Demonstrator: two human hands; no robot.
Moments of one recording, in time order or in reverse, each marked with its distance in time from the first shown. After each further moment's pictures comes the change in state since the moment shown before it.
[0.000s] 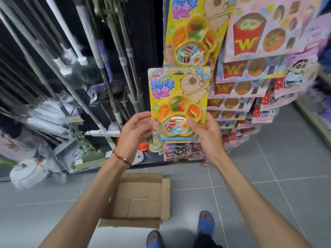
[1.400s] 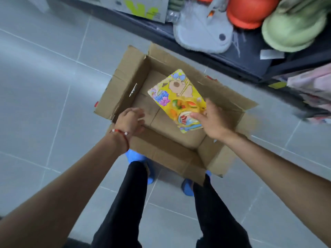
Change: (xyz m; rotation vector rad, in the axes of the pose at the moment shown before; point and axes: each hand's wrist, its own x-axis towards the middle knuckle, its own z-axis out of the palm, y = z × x) left_hand 0.030 -0.596 -0.413 -0.135 0.753 -0.998; right_hand 0.024 0.686 0.218 -1.139 -0.753 0.494
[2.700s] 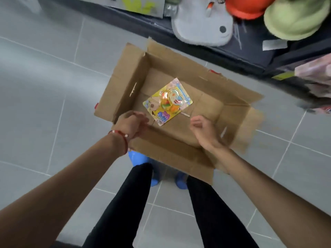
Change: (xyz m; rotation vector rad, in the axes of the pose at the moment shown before) left_hand -0.005 -0.001 -0.015 0.175 -0.047 -0.004; right_hand -0.017 0.021 0.072 0.408 0.008 0.224
